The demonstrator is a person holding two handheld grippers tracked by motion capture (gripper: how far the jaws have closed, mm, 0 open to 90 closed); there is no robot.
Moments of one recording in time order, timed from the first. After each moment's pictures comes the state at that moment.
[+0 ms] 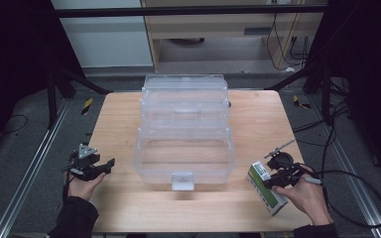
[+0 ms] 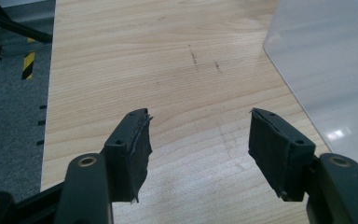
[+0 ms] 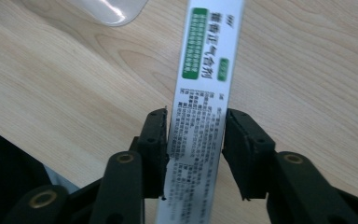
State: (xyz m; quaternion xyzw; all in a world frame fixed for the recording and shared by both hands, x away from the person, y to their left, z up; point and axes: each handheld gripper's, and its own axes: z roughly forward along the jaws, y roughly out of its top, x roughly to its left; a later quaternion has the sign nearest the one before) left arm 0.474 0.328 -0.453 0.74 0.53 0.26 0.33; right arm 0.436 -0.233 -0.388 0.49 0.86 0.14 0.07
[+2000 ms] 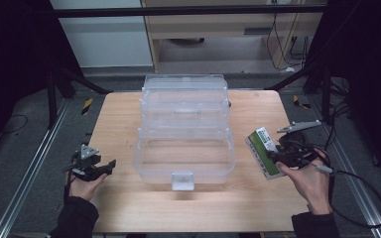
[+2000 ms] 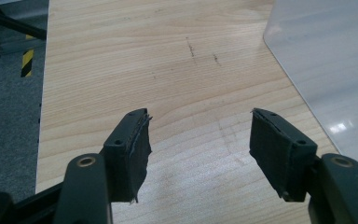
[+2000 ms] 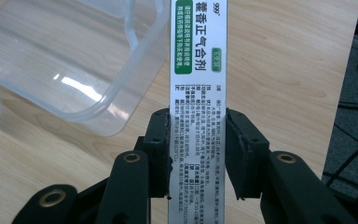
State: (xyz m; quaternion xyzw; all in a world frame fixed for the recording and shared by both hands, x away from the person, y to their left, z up) left arm 0.474 0.326 -0.457 0.74 0.53 0.26 0.32; right arm 0.443 -0.238 -0.322 0.50 0.79 0.28 0.20
